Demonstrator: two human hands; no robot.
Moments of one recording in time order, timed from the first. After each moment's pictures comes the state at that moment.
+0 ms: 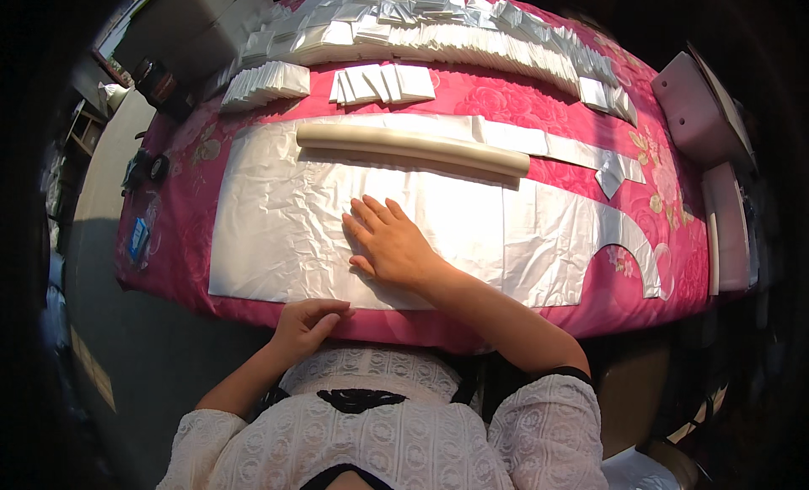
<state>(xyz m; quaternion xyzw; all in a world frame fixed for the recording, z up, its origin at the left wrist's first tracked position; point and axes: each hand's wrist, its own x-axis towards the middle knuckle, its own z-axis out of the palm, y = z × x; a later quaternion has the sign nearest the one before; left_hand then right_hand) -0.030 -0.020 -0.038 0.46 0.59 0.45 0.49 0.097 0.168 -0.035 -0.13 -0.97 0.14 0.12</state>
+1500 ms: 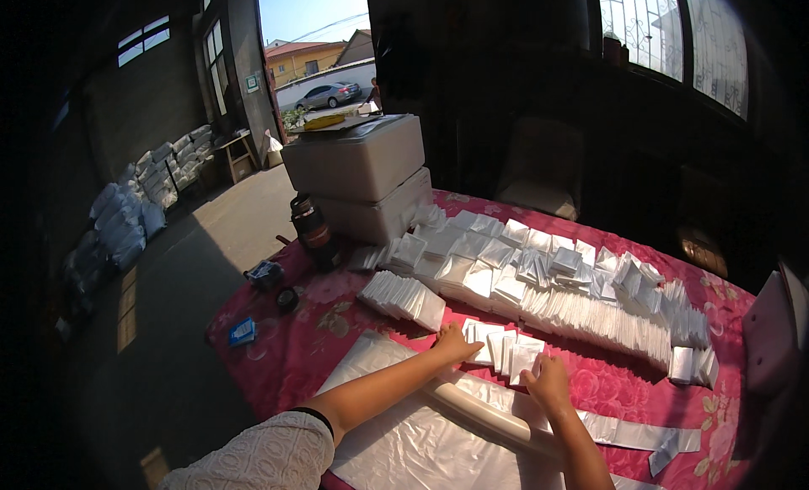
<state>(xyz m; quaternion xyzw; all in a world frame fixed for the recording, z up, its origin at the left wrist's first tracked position) -0.169 0.320 -0.055 0.34 0.87 0.27 0.21 0.043 0.402 -0.033 -0.38 -0.88 0.23 0.18</state>
